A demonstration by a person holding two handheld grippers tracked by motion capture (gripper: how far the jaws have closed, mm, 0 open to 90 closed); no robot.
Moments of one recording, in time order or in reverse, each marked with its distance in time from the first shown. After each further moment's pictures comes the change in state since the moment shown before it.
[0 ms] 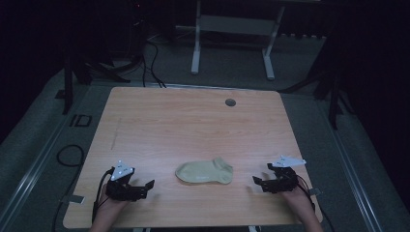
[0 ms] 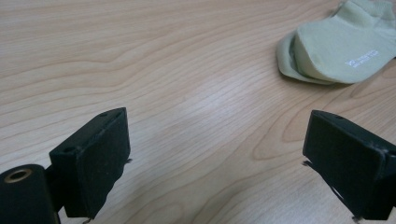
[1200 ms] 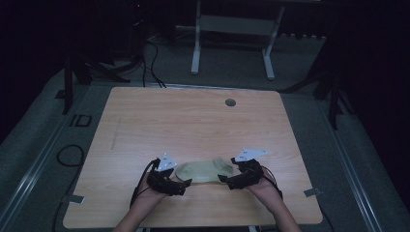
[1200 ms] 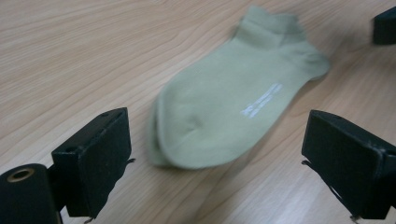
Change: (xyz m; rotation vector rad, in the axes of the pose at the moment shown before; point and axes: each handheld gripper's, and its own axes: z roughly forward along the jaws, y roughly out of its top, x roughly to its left) left arm -0.077 0.049 0.061 0.067 -0.135 0.154; right arm 0.079 0.070 0.039 -0.013 0.179 -0.133
